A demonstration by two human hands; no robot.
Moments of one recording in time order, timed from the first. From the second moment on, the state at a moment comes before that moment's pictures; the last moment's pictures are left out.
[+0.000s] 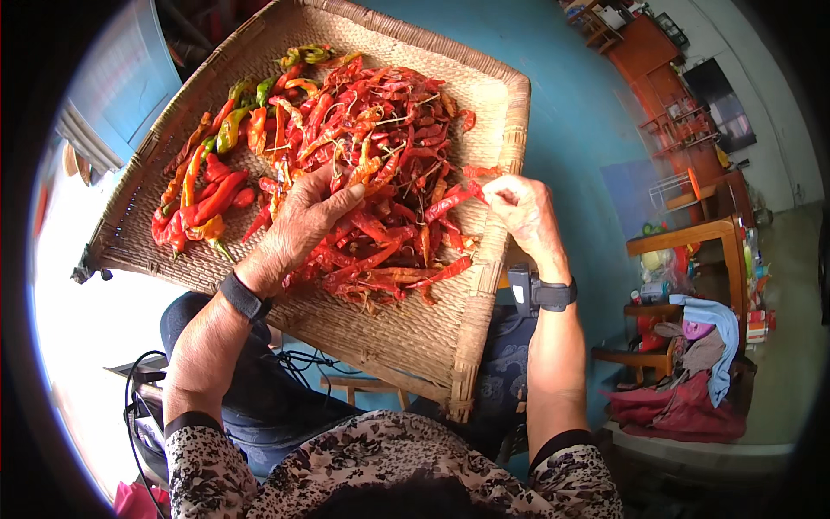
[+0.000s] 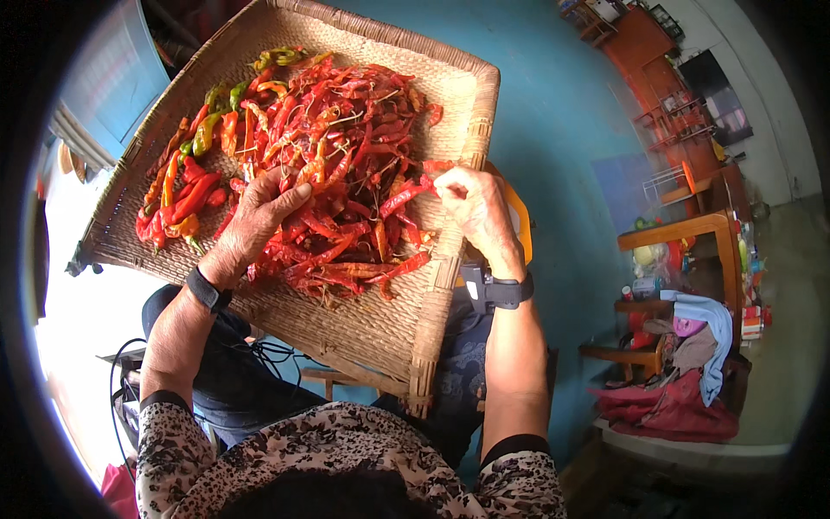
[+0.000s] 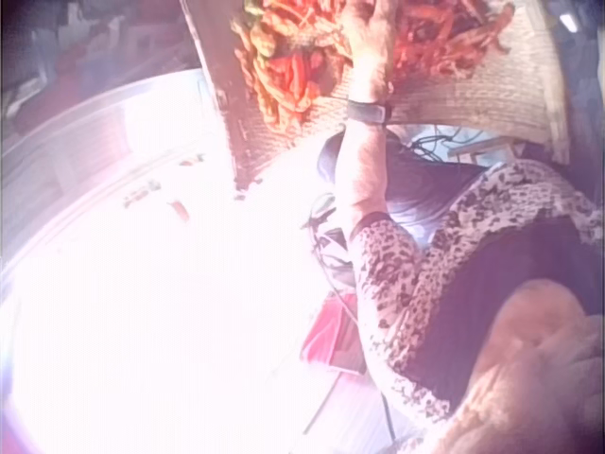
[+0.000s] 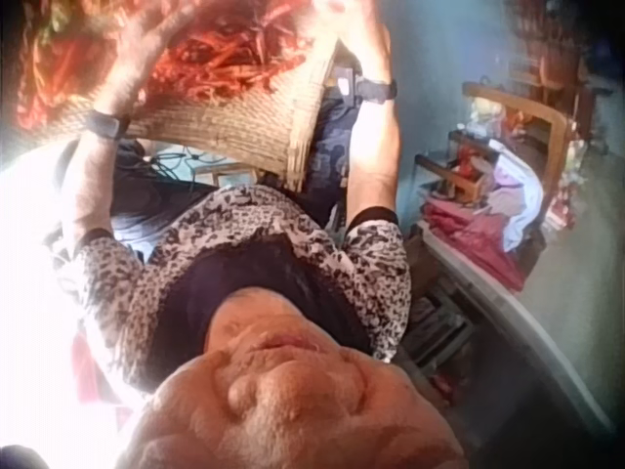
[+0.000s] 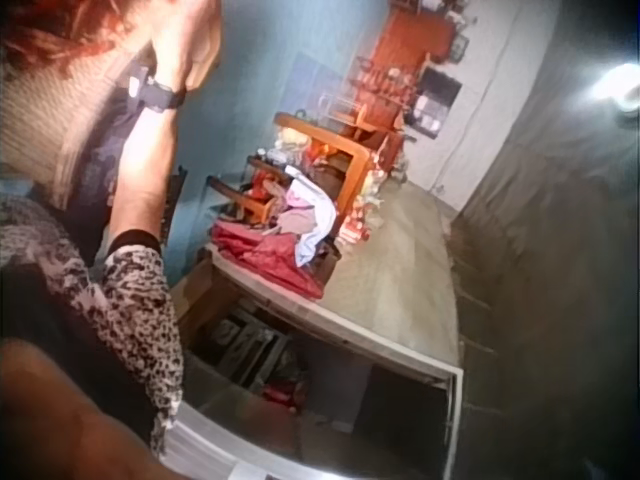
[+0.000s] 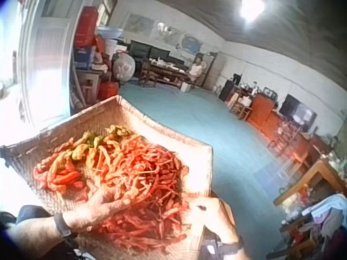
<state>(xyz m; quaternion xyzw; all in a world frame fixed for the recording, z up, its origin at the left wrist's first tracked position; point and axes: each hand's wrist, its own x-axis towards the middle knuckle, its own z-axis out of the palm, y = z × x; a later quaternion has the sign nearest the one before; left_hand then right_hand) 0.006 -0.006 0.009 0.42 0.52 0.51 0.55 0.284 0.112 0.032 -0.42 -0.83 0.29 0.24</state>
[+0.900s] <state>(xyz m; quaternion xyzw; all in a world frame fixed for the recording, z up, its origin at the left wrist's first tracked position) 0.001 0.001 -0.005 0.45 0.52 0.48 0.55 0.306 0.128 0.022 -0.41 -0.84 0.07 0.34</state>
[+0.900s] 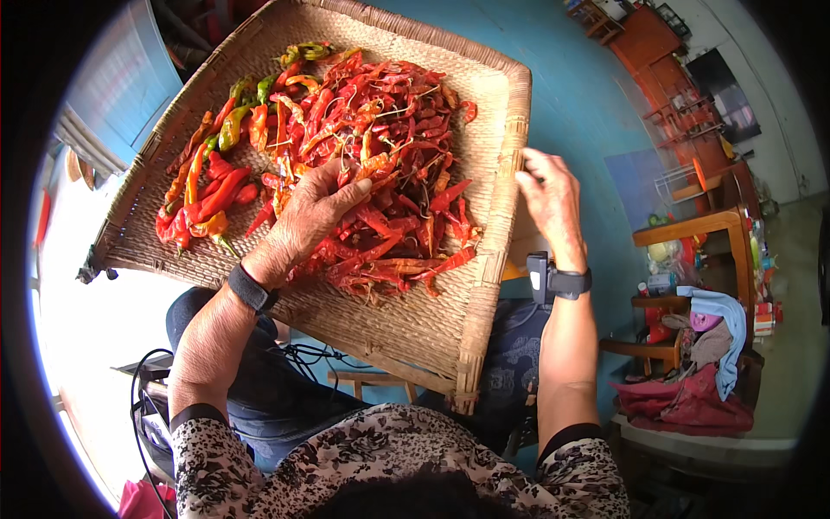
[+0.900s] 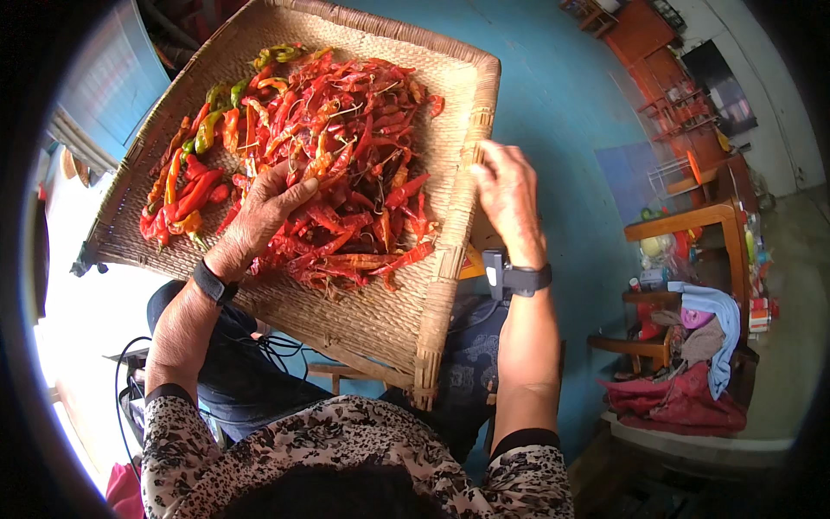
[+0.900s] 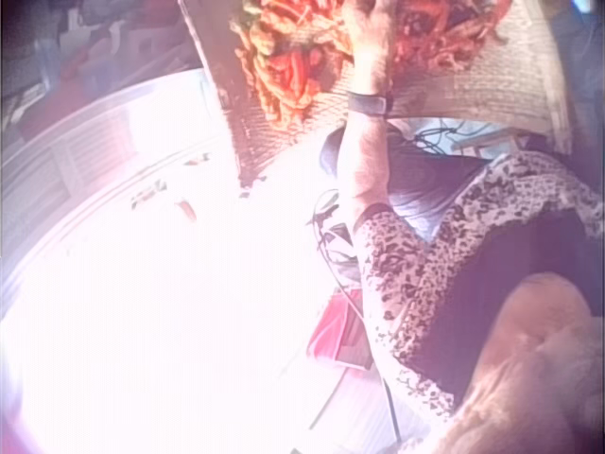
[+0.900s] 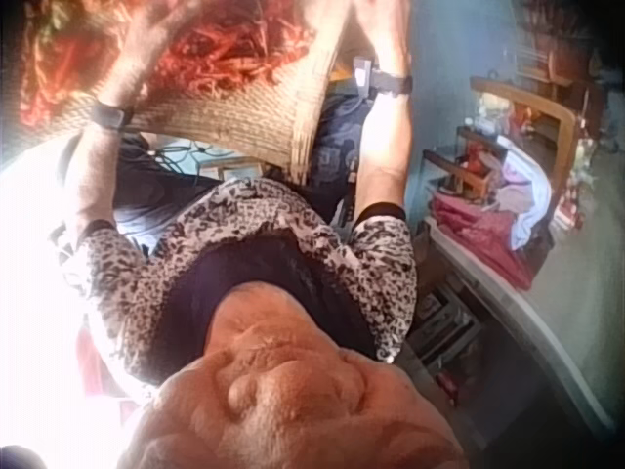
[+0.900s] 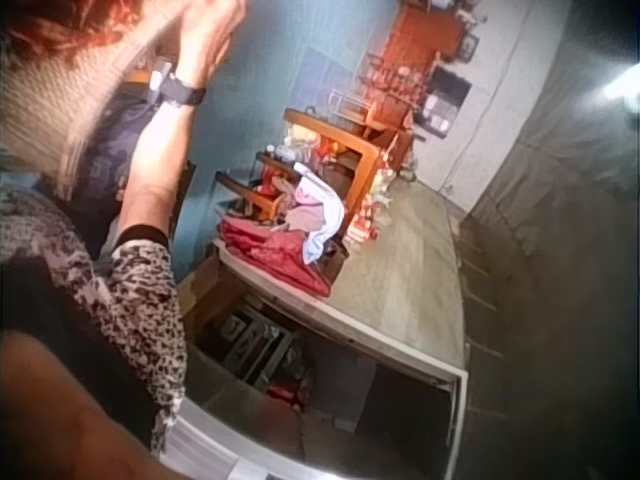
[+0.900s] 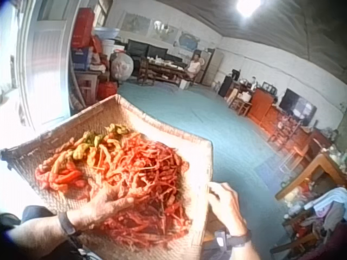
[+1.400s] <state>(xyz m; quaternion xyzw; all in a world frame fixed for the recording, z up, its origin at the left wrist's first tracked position) 0.003 0.000 0.004 0.45 0.52 0.48 0.55 0.291 0.122 0.012 -0.39 -0.76 0.38 0.36</state>
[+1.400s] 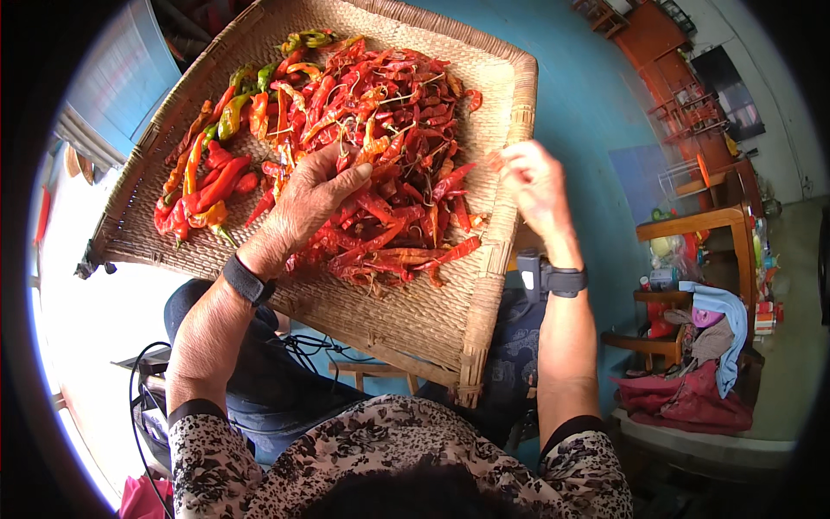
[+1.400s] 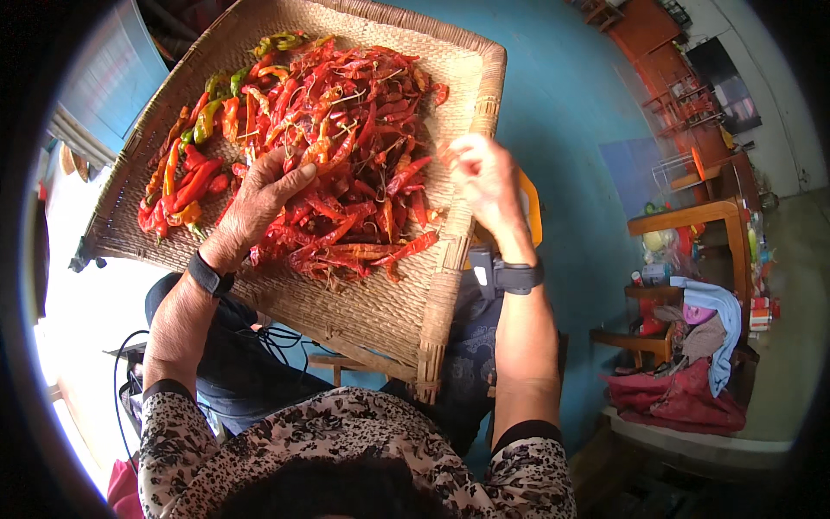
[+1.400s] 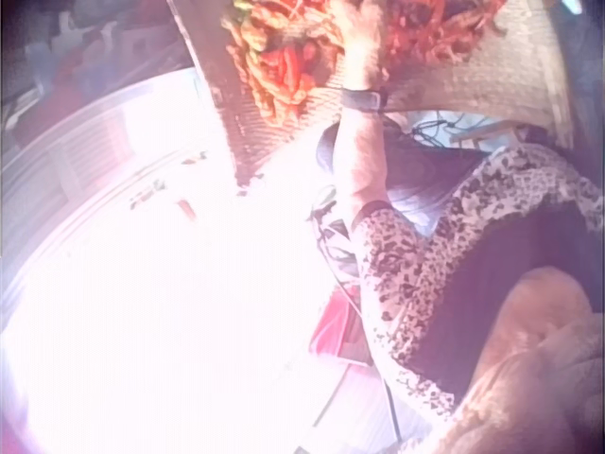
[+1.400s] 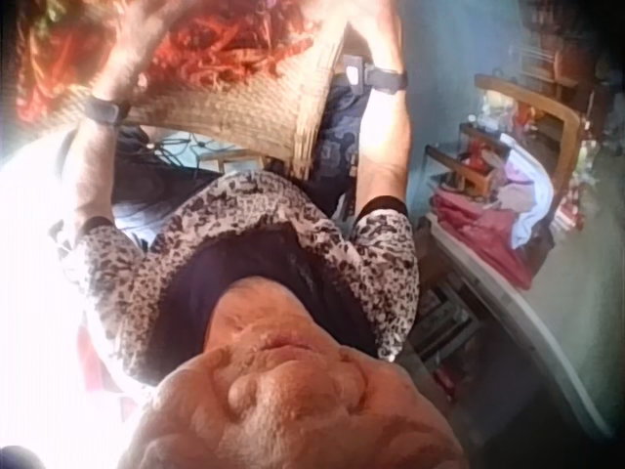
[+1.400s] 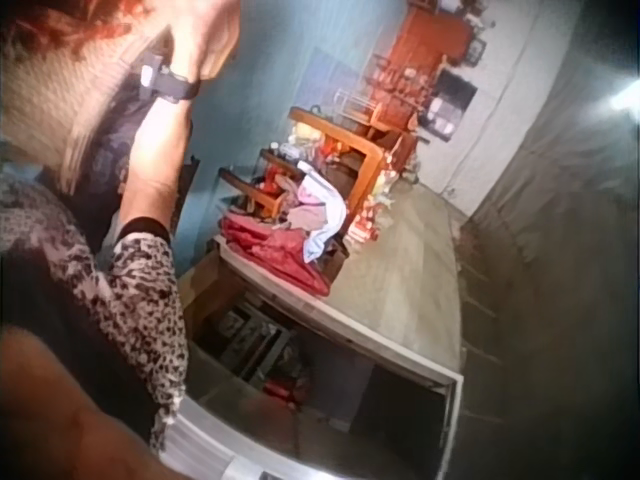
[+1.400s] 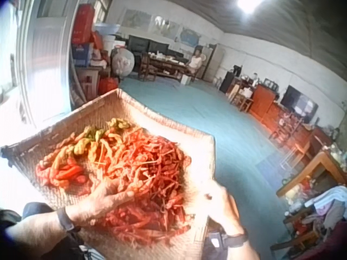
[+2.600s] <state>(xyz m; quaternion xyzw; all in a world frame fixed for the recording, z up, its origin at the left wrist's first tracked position) 0.012 0.001 -0.006 0.49 0.46 0.54 0.51 0.282 0.115 0.041 -0.42 -0.79 0.22 0.39</state>
